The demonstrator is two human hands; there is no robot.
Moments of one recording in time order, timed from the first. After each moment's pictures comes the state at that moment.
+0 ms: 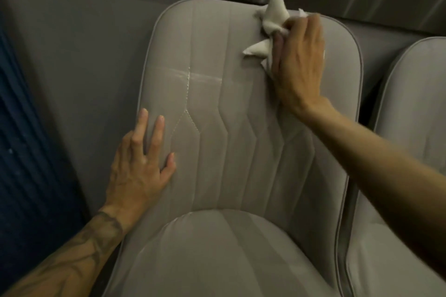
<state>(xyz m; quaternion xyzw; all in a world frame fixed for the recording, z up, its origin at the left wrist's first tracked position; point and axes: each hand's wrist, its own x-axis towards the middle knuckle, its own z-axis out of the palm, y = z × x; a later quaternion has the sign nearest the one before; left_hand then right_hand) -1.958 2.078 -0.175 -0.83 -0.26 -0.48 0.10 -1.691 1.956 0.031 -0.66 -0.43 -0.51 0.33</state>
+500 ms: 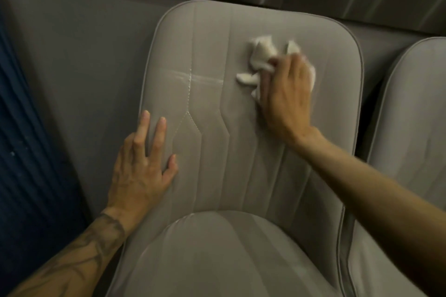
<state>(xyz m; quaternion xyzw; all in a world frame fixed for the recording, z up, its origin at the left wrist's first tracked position) -1.958 2.078 -0.176 -0.83 -0.26 -0.48 0.11 -1.706 1.947 -0.025 -0.67 -0.48 -0.49 0.30</state>
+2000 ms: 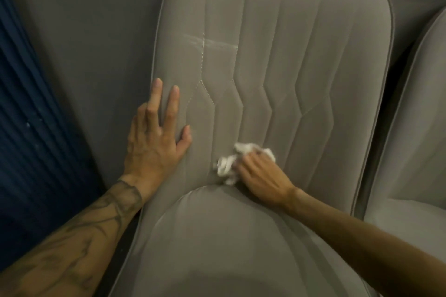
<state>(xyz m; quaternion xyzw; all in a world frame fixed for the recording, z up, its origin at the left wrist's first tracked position) -1.960 2.076 -0.177 -0.83 -0.27 -0.47 0.10 -1.732 1.910 -0.241 -0.57 -0.73 -0.38 0.05</state>
